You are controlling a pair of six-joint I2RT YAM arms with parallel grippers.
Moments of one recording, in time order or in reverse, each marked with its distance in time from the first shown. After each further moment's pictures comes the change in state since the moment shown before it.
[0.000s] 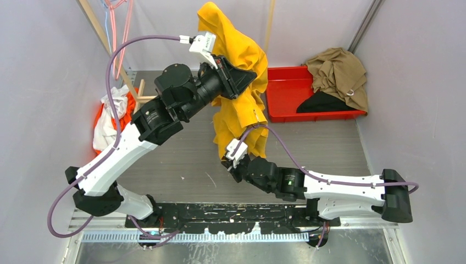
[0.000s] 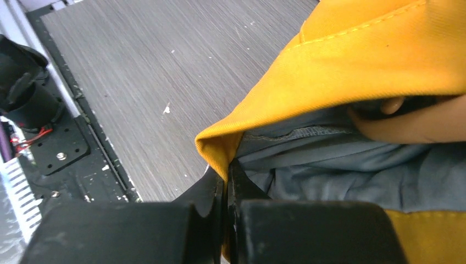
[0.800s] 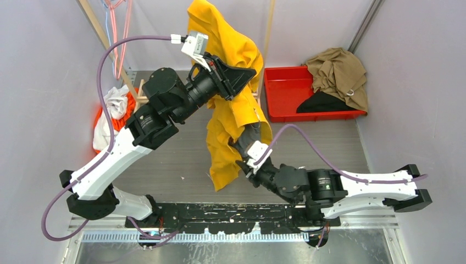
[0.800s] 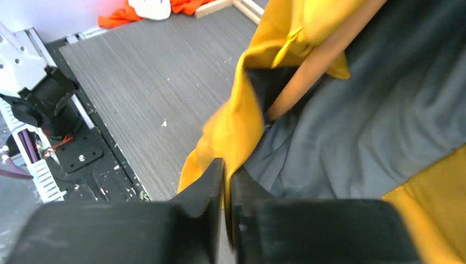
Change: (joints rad) left arm -0.010 -0.058 -0.062 0.141 0.050 0.083; right arm 0.262 -0.223 0.266 -0.390 0.302 -0.055
